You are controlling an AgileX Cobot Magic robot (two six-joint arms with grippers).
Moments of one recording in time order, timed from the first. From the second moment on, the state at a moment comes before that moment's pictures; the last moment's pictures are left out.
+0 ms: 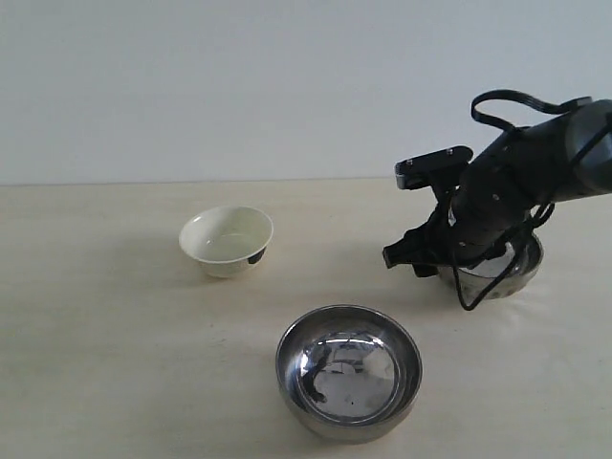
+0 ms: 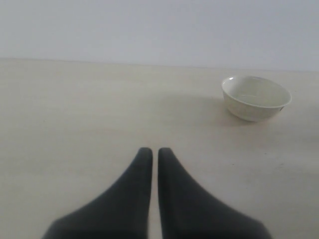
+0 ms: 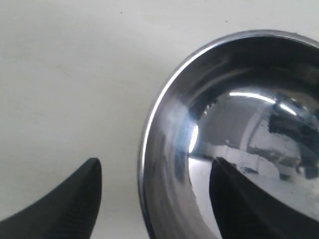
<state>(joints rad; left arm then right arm) 0.01 0.00 0.00 -0.09 0.31 0.04 0.38 1.97 -1.21 -0.46 0.38 0.47</state>
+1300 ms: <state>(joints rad) 0.01 0.00 0.00 -0.09 0.31 0.04 0.56 1.72 -1.25 -0.27 0.67 0.13</state>
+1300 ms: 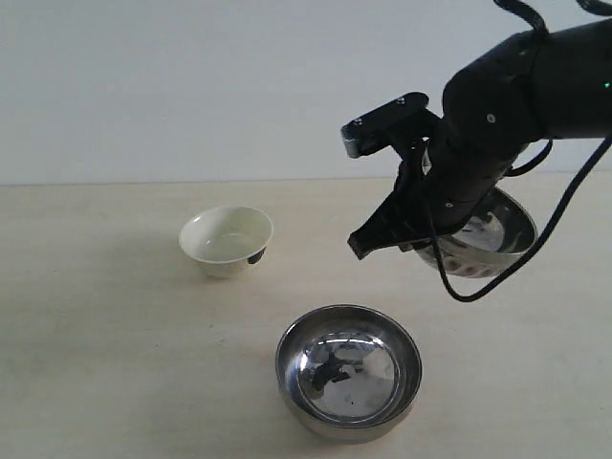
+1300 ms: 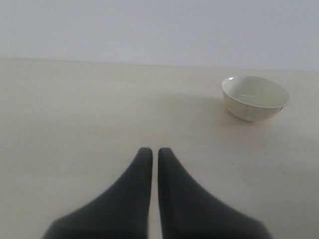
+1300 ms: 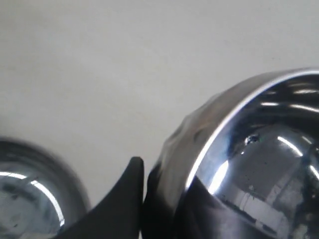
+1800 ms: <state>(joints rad) 0.01 0.00 0.00 -0.09 0.31 0.04 0.86 1.67 -1.14 -0.23 0.70 0.15</state>
